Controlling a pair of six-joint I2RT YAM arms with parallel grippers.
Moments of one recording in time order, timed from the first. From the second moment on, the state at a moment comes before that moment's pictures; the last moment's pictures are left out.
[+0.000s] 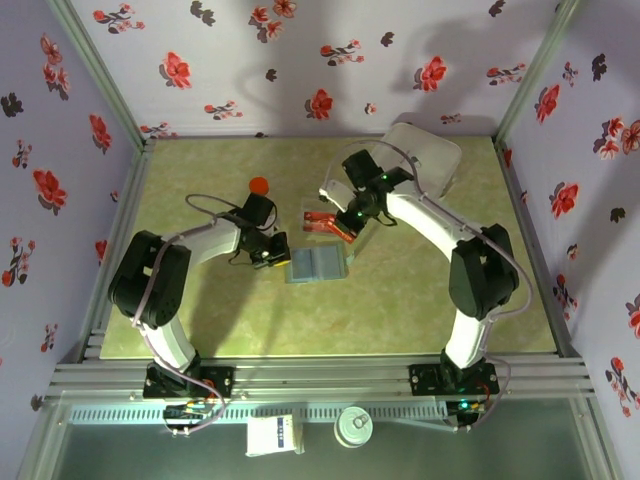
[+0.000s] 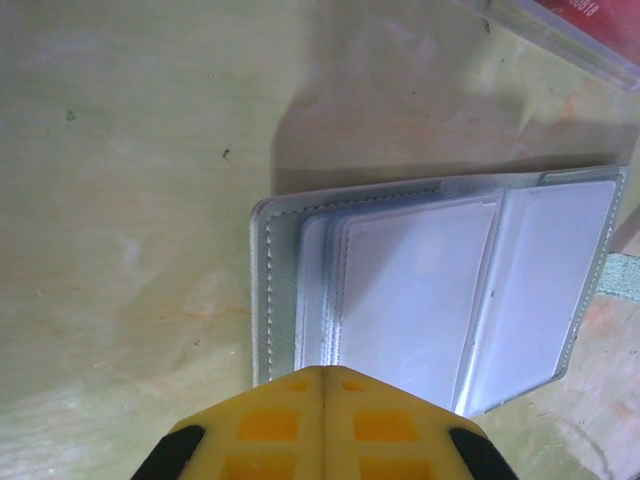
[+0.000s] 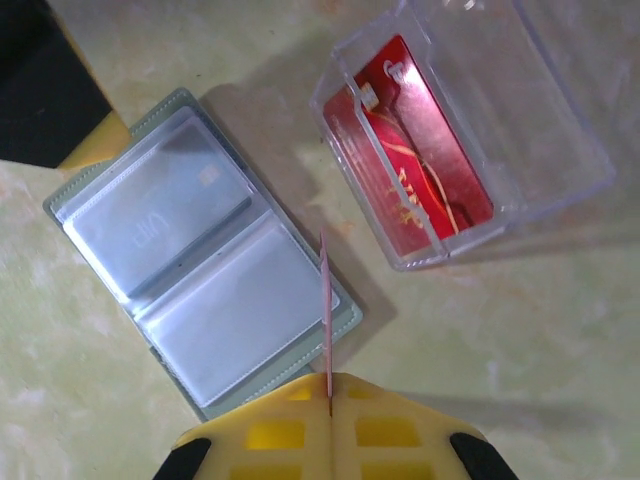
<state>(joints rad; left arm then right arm) -0.49 1.75 1.02 -0.47 0.37 -0.67 0.56 1.83 1.55 -0.88 -0.26 -0.45</state>
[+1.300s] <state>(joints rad) -0.48 1.81 1.09 -0.48 0.38 -0.66 0.56 2.33 2.26 -1.22 -0.30 -0.85</state>
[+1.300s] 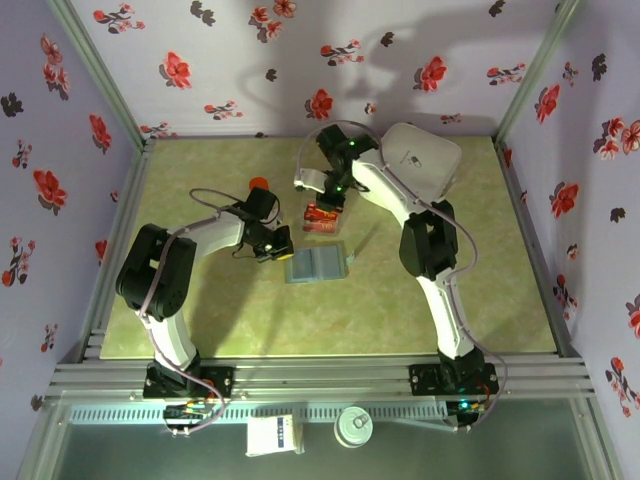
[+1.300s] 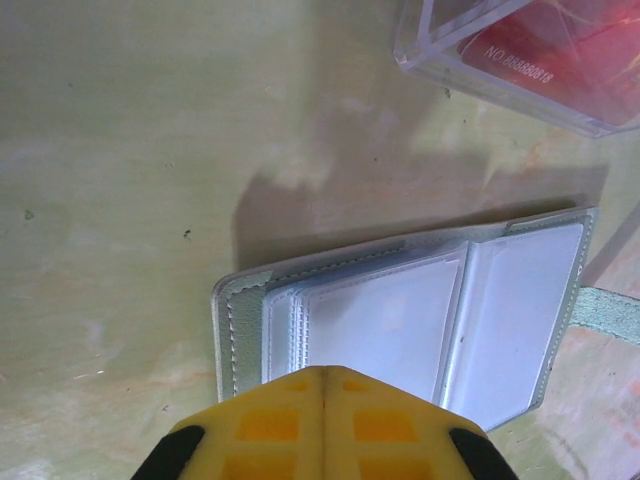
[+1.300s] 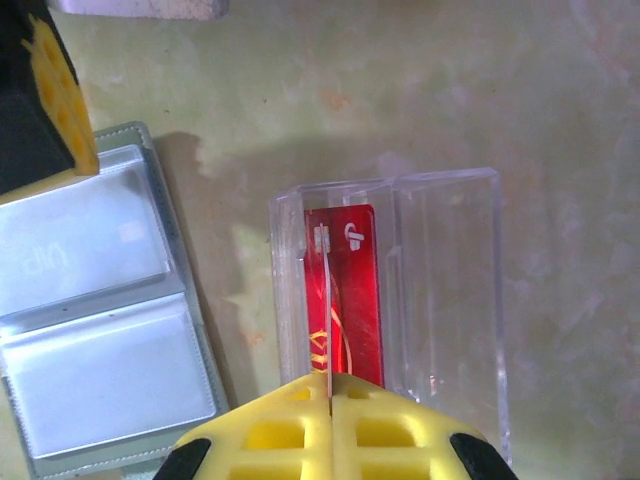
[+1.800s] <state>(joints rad) -0.48 1.81 1.10 -0.48 0.38 -0.66 0.56 2.39 2.30 -1.23 -0.28 -0.88</state>
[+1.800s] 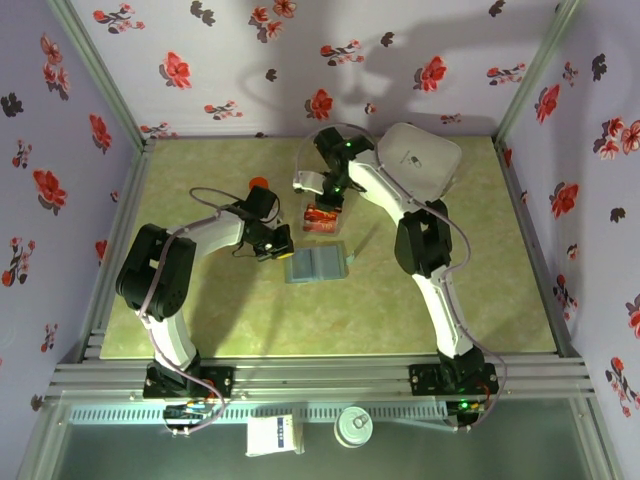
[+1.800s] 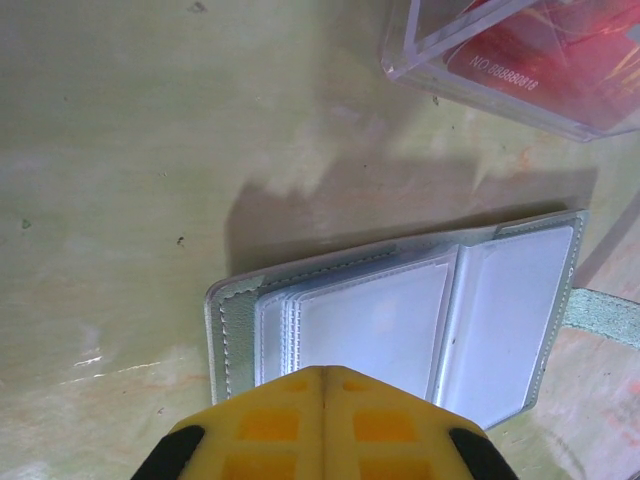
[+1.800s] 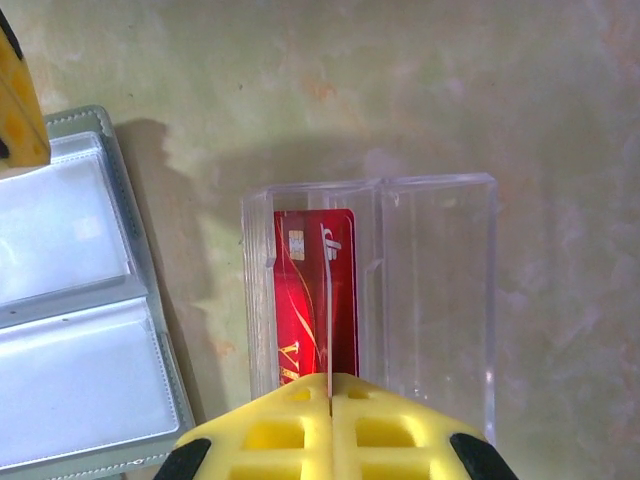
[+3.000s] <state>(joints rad) -0.48 1.74 1.06 -0.45 0.38 -0.66 0.59 1.96 1.48 -0.55 -0.32 -0.01</state>
